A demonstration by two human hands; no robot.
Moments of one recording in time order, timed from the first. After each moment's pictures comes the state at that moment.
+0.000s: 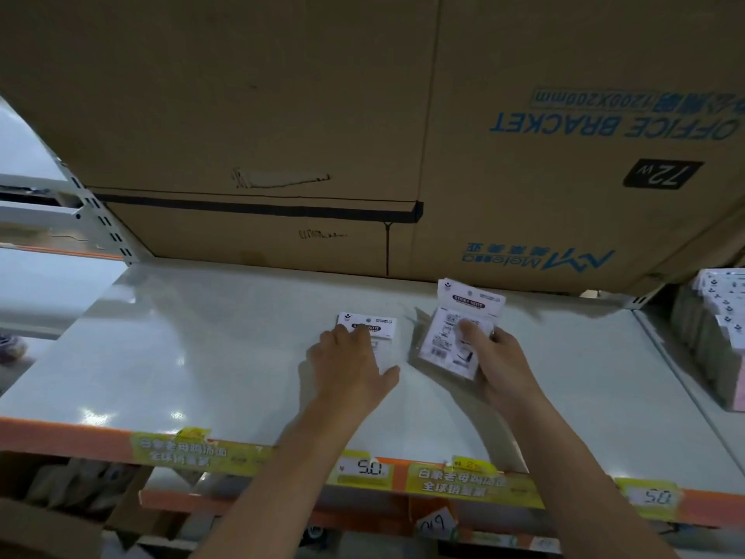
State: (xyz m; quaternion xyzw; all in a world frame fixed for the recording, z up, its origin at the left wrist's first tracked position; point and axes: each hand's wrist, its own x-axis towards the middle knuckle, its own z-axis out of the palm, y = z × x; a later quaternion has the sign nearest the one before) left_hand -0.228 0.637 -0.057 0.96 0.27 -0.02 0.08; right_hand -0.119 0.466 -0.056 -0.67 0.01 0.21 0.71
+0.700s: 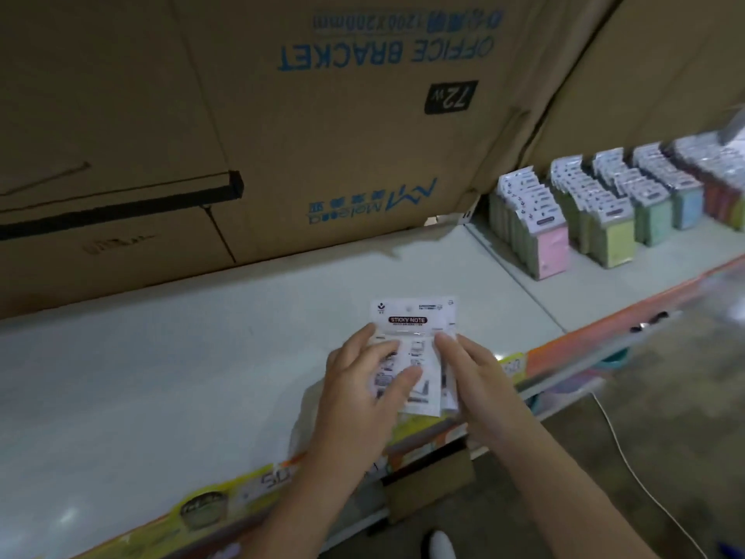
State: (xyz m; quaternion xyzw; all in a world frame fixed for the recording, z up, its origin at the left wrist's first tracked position) left_hand -0.254 0.524 -0.036 0.85 0.01 0.06 0.53; right_hand -0.224 0.367 -0.019 -0.73 0.07 0.11 0.67
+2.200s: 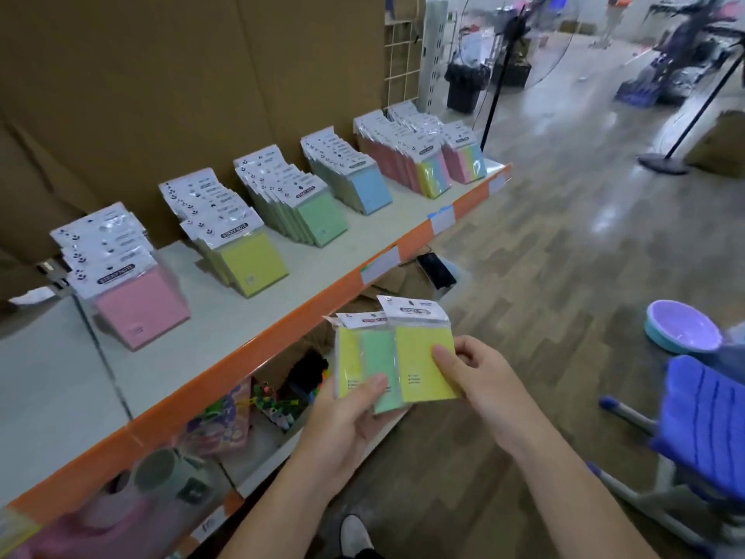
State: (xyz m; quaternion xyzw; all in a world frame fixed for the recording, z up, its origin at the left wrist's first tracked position) left_hand -0.198 -0.005 -0.039 0.48 -0.01 -0.29 0.83; right_hand -0.226 -0.189 -0.035 -0.71 0.20 -0.04 0.68
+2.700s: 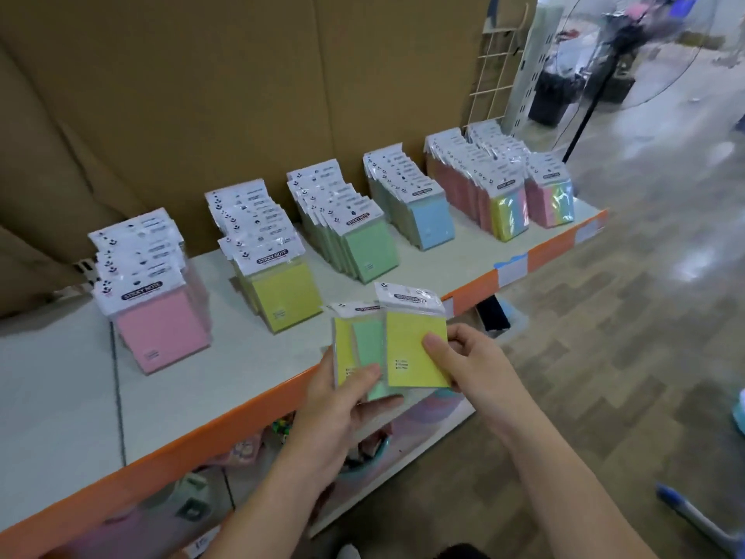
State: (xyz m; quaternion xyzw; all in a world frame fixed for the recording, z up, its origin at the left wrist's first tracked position) left_hand -0.091 -0.016 -0.037 0.53 0.05 -0.15 0.84; right_hand -0.077 -0.204 -0.033 -0.75 0.09 0.03 0.65
